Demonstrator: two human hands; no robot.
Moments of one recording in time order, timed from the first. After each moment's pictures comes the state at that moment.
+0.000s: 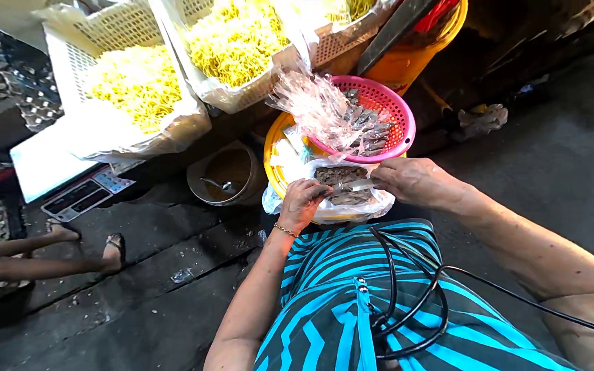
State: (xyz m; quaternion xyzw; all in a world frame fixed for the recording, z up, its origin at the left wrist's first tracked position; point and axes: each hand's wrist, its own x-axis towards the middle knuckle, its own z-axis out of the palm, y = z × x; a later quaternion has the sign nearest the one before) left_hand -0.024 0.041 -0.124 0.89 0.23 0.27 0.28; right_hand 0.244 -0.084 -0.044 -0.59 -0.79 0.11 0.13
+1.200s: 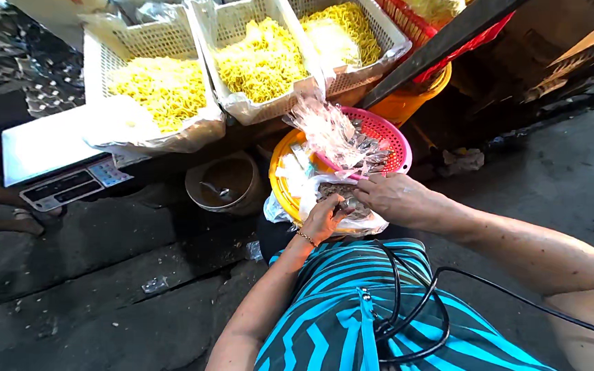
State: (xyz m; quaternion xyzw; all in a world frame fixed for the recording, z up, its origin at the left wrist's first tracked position) left_hand 0.000 0.014 -0.120 0.82 0.26 0.18 0.47; right_hand 0.184 -0.062 0.014 -0.53 -0.85 0.03 -0.07
